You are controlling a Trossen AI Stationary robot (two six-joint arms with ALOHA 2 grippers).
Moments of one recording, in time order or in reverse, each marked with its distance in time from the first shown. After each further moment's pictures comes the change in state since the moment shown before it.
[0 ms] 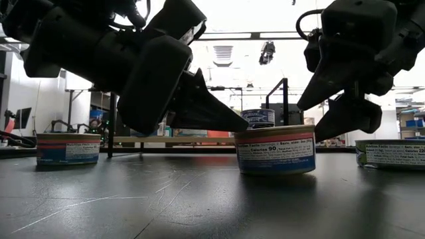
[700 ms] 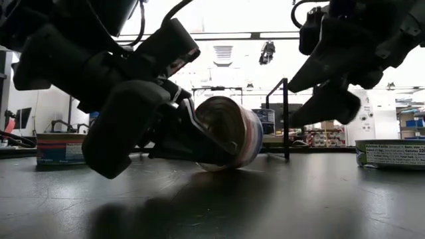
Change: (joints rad) left arm -0.001 0.007 -0.015 -0.036 0.042 0.014; right arm 0.004 0.034 0.000 0.164 0.007 -0.246
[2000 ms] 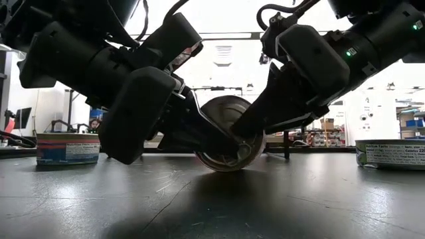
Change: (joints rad) left arm 0.011 -0.005 0.002 0.035 -0.014 -0.007; right arm 0.002 0.326 0.217 0.089 0.232 -0.304
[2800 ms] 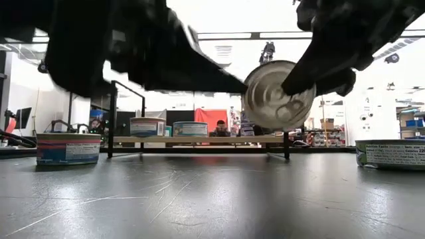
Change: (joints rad) left arm -0.087 -0.078 0.063 -0.041 -0.003 0.206; right arm 0.039 -0.341 -0.047 -0.435 -0.019 0.246
